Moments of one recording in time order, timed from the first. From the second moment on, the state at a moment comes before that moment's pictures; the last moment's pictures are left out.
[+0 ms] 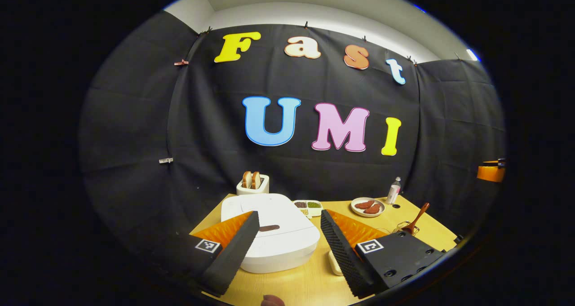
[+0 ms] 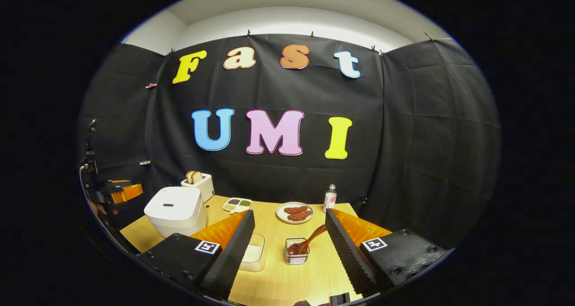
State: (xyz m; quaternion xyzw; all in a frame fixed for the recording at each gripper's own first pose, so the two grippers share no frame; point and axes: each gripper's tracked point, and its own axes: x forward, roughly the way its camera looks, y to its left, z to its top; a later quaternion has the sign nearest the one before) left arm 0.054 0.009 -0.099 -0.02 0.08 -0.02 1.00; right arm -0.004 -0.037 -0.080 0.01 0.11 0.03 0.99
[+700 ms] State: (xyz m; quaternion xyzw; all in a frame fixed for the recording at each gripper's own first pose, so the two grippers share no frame) left arm -0.013 -0.022 -0.009 -0.01 0.00 -0.05 1.00; right arm -0.003 -0.026 -0.046 -0.01 0.07 0.04 1.00
